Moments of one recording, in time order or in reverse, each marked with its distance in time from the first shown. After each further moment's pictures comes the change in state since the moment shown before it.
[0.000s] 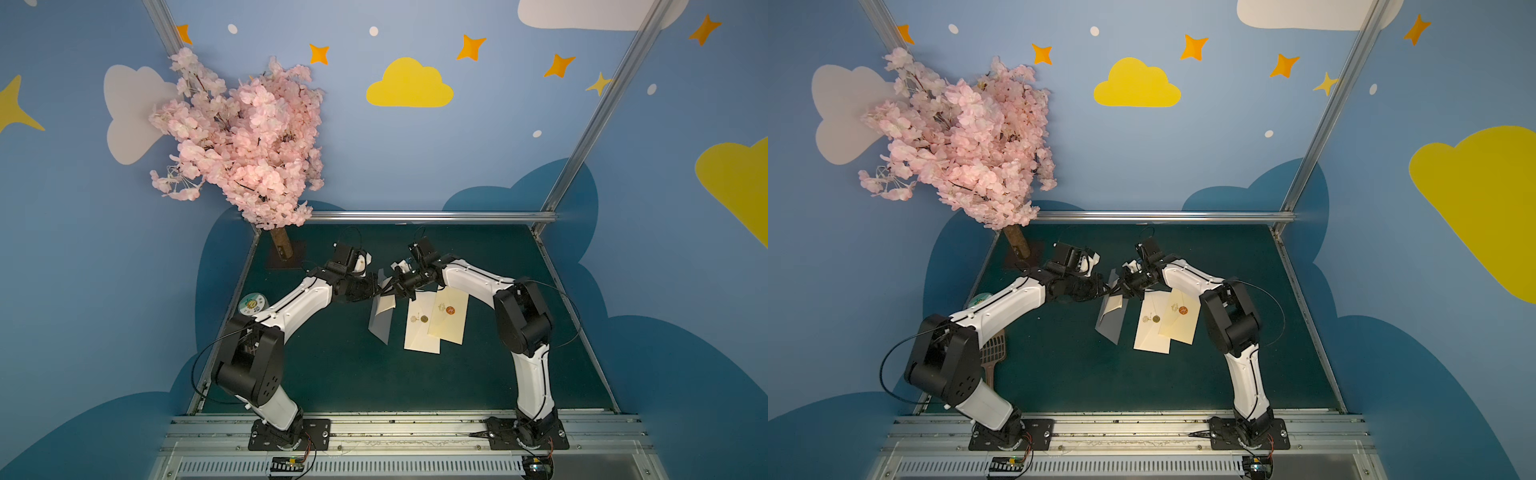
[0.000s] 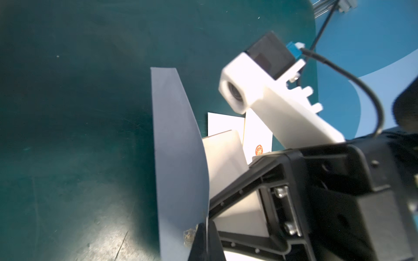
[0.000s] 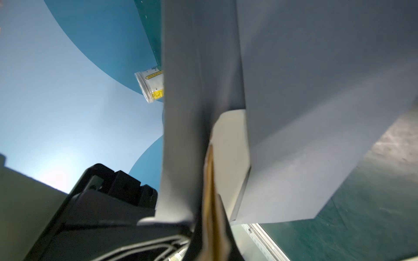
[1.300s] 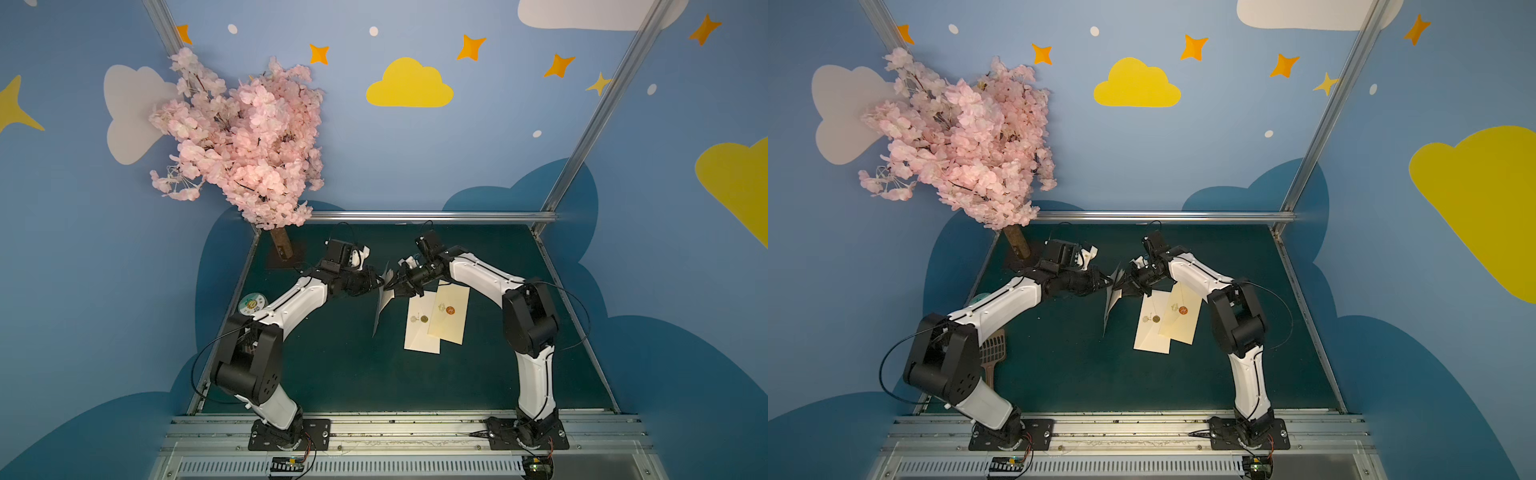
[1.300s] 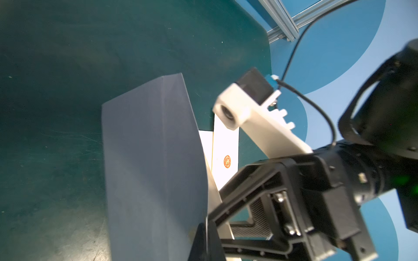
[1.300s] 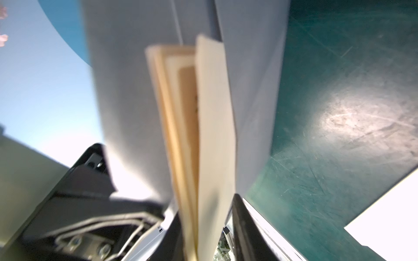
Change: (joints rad) left arm 0.053 0.002 -0.014 0.131 0.150 -0.074; right arm -0.041 -0.046 0.055 -0.197 0.015 -0.073
